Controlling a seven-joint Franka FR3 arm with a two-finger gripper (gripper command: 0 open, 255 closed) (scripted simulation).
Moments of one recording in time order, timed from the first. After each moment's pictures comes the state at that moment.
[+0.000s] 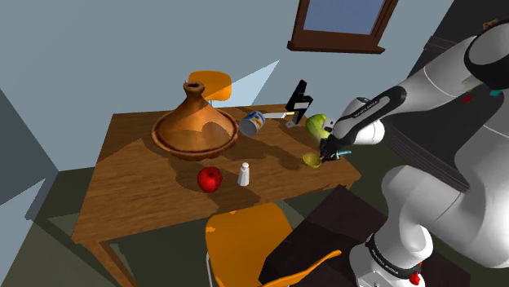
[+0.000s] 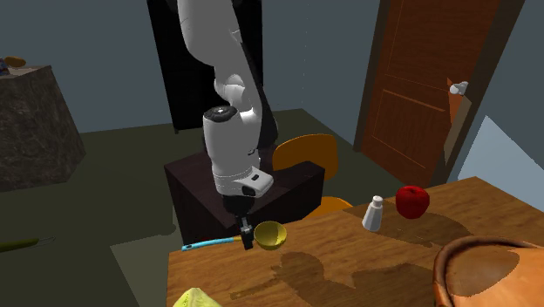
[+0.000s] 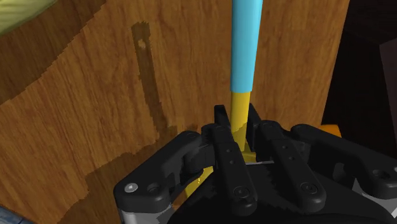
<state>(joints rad) 1.45 -0.21 -2.17 -2.64 -0.21 2.87 -1.68</state>
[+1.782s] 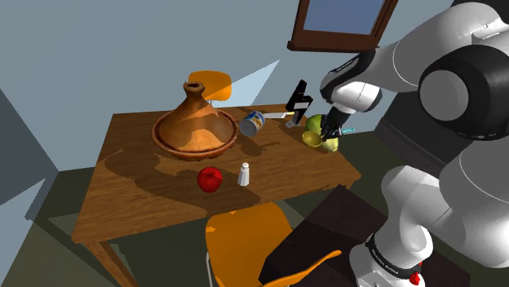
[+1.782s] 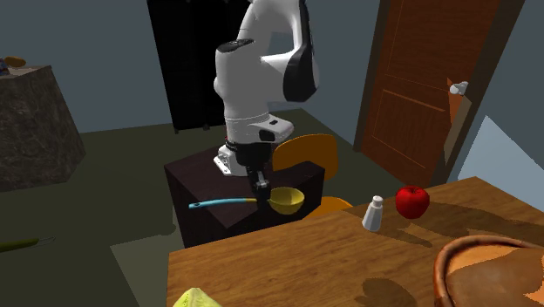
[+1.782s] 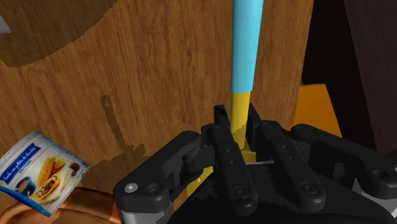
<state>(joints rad) 1.48 0.43 -2.03 -2.54 0.70 2.34 -2.21</state>
